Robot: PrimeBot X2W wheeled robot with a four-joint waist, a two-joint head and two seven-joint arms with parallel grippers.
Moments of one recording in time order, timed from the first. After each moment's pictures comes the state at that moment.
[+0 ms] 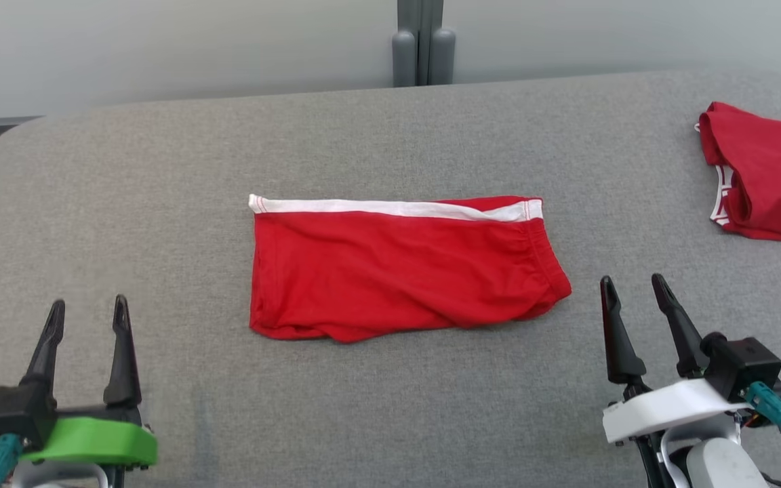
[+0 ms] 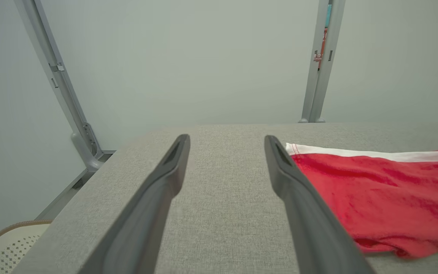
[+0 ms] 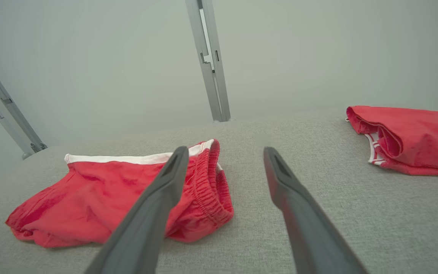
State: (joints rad) left arm -0.03 0.30 -0.08 0.11 -0.35 0.04 -0.26; right arm -0.04 -0.05 0.04 0.13 0.21 0.13 -0.26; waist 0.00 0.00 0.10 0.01
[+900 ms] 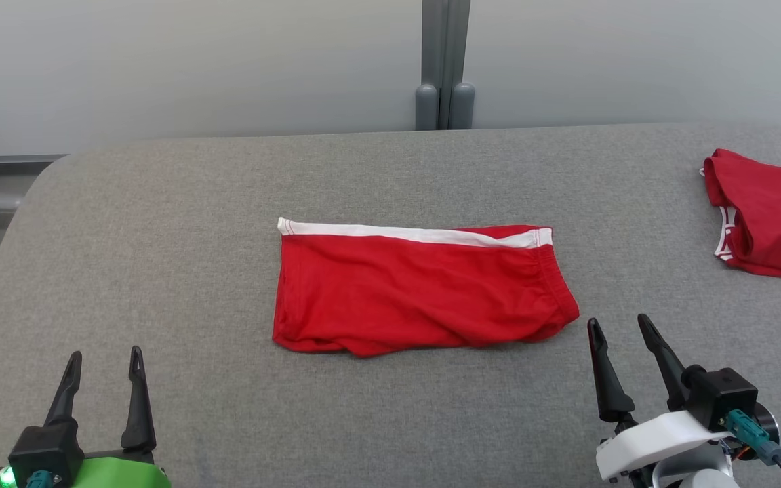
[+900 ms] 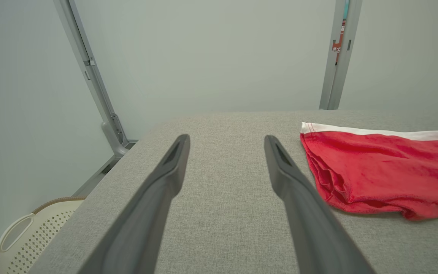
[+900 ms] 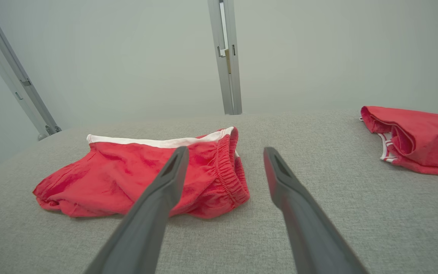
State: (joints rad) left arm 0.05 0.14 0.07 0.17 -0.14 -0.07 -0.26; right arm 0.02 -0.05 0.06 0.18 0.17 0.13 -0.26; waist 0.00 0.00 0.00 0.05
